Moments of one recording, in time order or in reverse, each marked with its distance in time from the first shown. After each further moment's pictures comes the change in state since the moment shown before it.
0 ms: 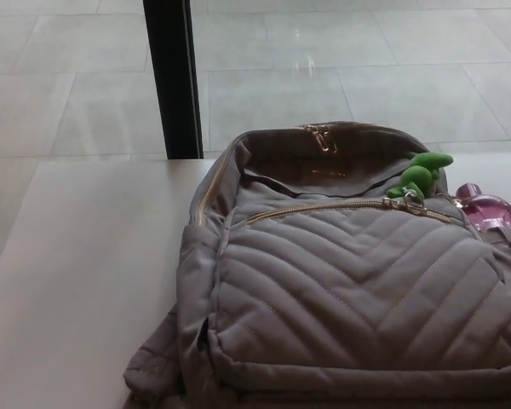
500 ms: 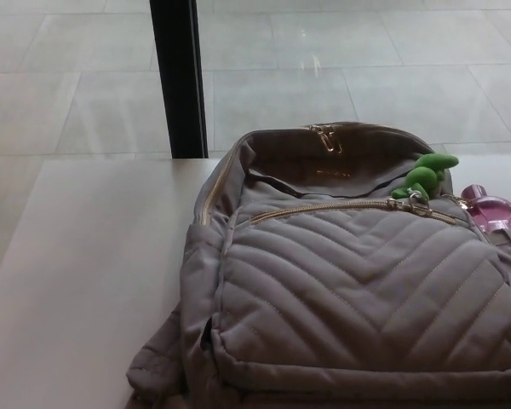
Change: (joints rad) left_arm 0.008 0.013 -0.003 0.007 0.001 0.011 -0.016; right_arm 0.093 0.007 0.181 -0.055 0.068 -0.049 0.050
